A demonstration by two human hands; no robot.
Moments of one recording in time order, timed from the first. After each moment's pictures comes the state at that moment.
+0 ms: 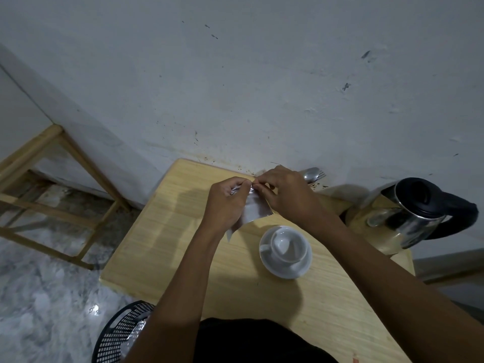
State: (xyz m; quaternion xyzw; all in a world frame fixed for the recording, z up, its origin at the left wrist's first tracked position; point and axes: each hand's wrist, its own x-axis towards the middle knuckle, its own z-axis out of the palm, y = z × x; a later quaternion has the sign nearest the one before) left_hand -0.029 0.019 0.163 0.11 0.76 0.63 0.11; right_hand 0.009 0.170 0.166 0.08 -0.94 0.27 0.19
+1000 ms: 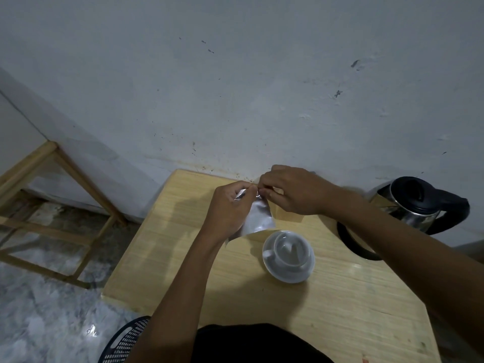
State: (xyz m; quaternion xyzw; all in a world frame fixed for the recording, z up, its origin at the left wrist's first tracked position) left_hand -0.024 0.008 0.188 0.19 0.78 0.59 0.11; right_hand 0.007 0.186 0.210 0.20 -0.97 0.16 0.03
